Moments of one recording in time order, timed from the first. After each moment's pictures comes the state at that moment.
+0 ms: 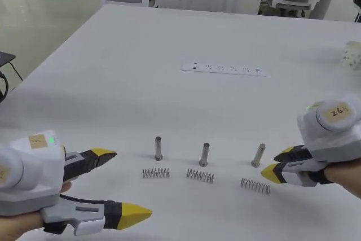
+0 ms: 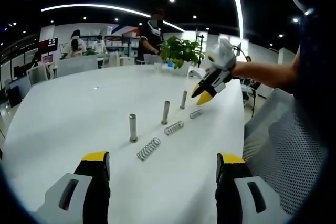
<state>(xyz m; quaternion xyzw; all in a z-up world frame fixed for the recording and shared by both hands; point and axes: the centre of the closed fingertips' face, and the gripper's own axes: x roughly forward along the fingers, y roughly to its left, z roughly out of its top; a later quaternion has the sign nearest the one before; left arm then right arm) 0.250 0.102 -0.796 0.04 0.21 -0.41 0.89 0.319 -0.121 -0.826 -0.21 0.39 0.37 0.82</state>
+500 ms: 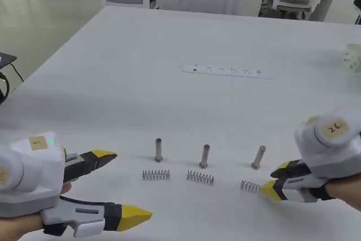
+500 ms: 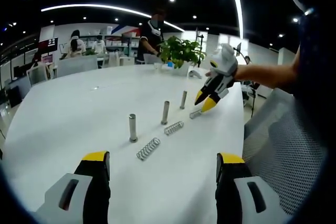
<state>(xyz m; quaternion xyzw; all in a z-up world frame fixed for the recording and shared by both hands) 0.249 0.102 -0.796 0.04 0.21 -0.41 0.89 0.300 -0.117 -0.842 -0.22 0.41 0.41 0.79</state>
